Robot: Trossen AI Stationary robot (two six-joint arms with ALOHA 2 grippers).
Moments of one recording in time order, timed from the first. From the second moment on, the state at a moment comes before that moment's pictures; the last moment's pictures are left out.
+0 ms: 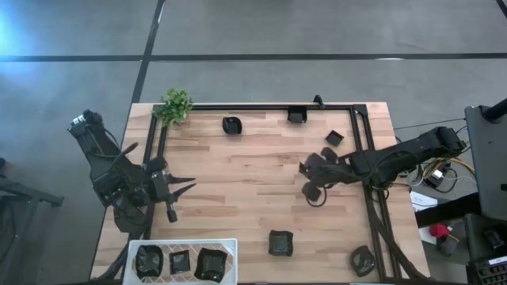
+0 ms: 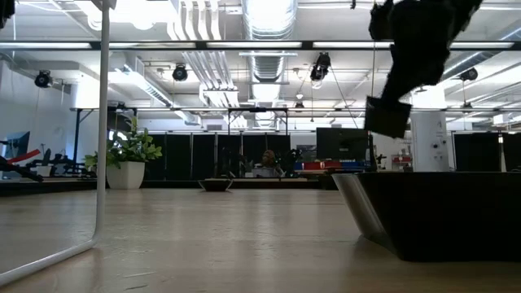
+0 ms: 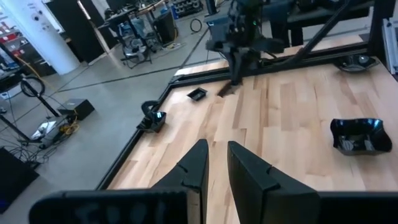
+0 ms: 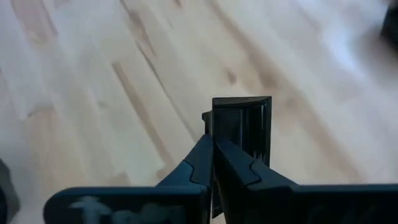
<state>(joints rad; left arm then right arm) -0.92 0.98 1.01 -0.77 -1.18 -0.45 0.23 1.21 0.87 -0.70 0.40 0.68</state>
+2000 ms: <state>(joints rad) -0.41 1.48 1.01 -0.16 -0.76 0.26 0.23 1.53 1.05 -0.33 0.37 -0.76</state>
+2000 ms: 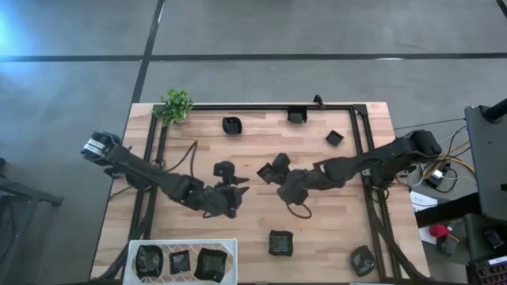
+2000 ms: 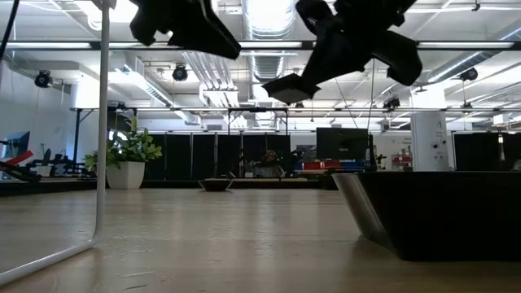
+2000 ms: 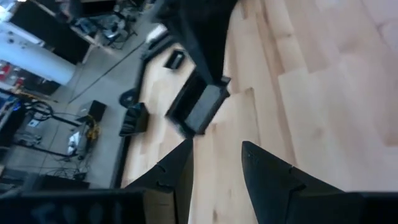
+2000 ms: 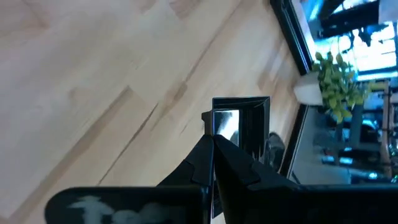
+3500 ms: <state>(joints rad) -0.35 1.54 1.01 -0.18 -0.62 0.37 0.23 1.68 1.22 -0.33 0.33 -0.89</state>
